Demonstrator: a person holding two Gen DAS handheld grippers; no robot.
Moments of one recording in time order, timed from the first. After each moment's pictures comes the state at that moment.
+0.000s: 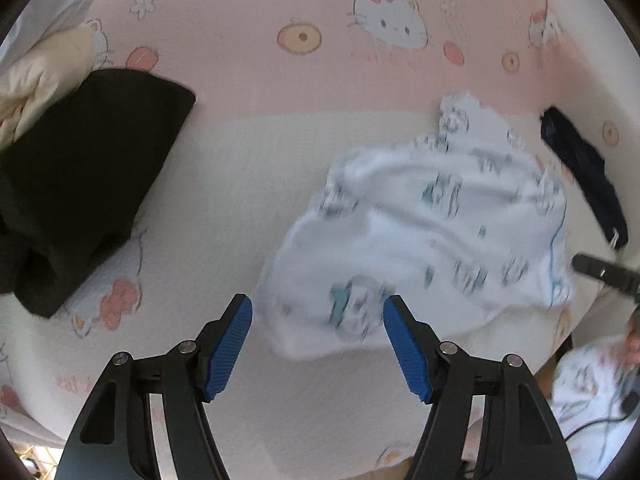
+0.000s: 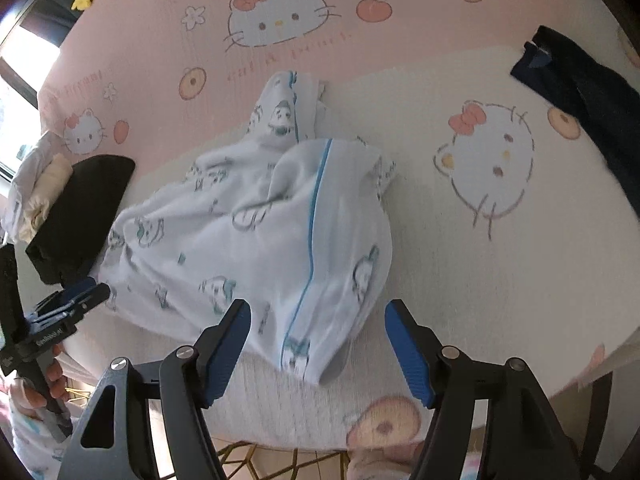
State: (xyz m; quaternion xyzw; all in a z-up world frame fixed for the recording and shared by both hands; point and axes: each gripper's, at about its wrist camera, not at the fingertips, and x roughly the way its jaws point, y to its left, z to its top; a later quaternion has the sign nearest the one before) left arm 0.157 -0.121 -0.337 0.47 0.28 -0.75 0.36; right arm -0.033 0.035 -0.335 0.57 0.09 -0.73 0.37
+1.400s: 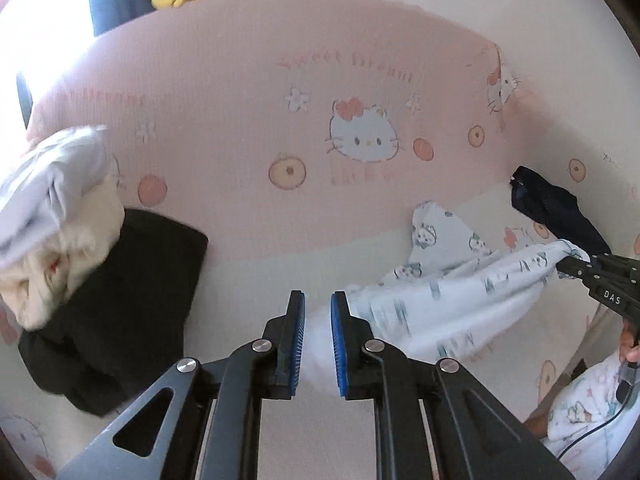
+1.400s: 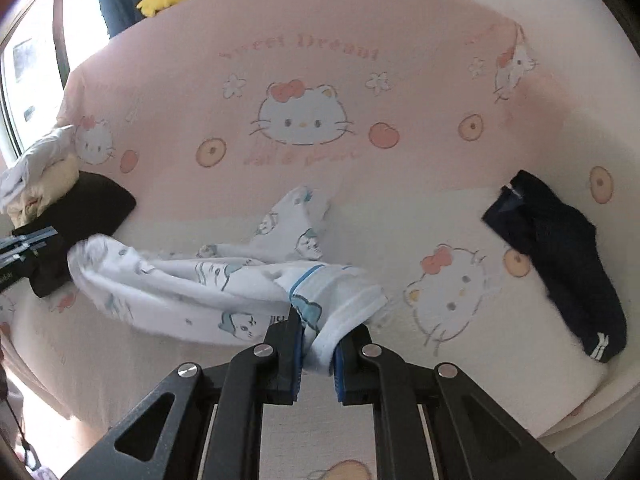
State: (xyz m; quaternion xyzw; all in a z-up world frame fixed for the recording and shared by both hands) left arm 0.158 -0.130 -0.244 0.35 0.16 -0.84 0.38; right arm -0.019 0.011 -0.258 0.38 0.16 -0.84 0.37
